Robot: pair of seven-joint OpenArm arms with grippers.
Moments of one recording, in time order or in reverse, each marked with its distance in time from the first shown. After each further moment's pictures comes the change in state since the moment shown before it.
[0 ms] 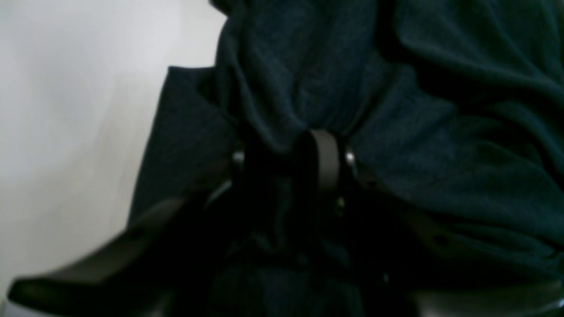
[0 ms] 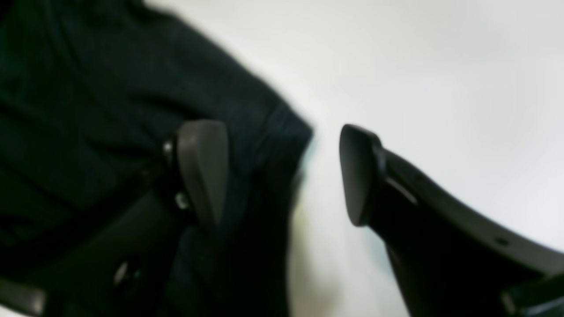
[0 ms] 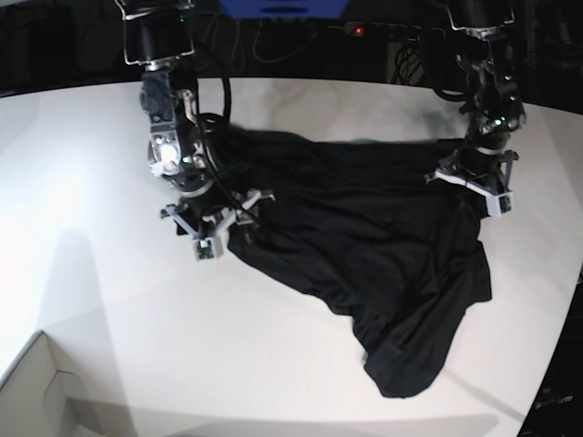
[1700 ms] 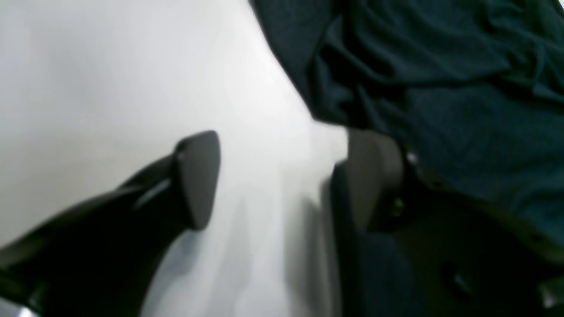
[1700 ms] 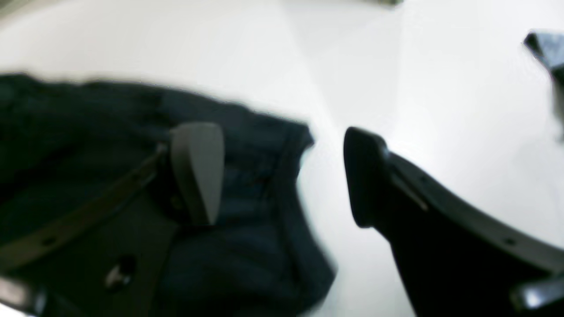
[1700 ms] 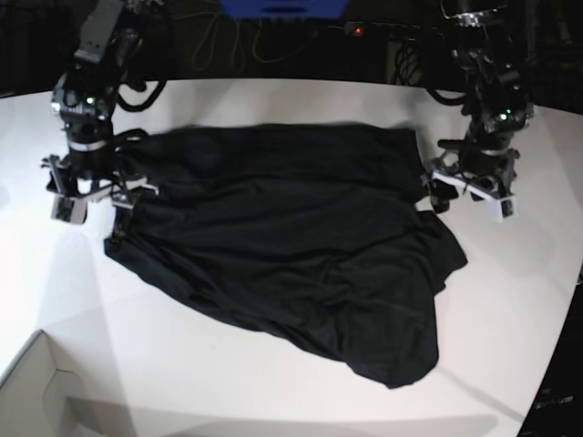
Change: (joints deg) left arm 1.3 4.0 -3.3 13.1 -0.1 -0.1 13.1; right arm -16.3 -3.6 25.4 34.5 -0.2 0.0 -6.7
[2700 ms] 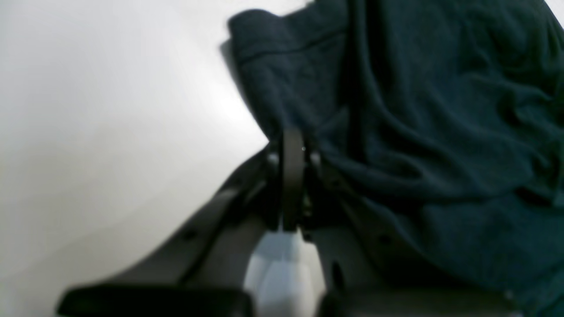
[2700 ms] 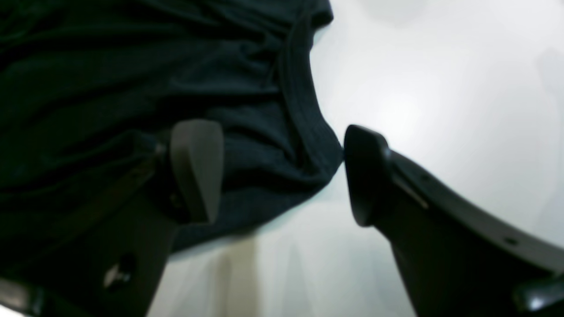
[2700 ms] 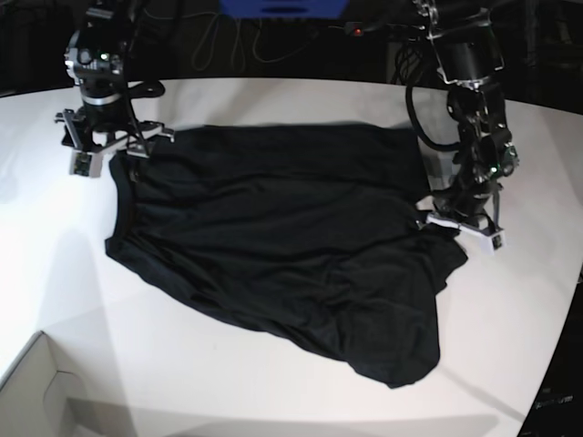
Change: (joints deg) left arm -14.5 -0.5 -0.1 -22.4 -0.4 0.0 -5.6; right arm -10.6 -1.1 -1.7 2.0 -0.1 0.0 0.2
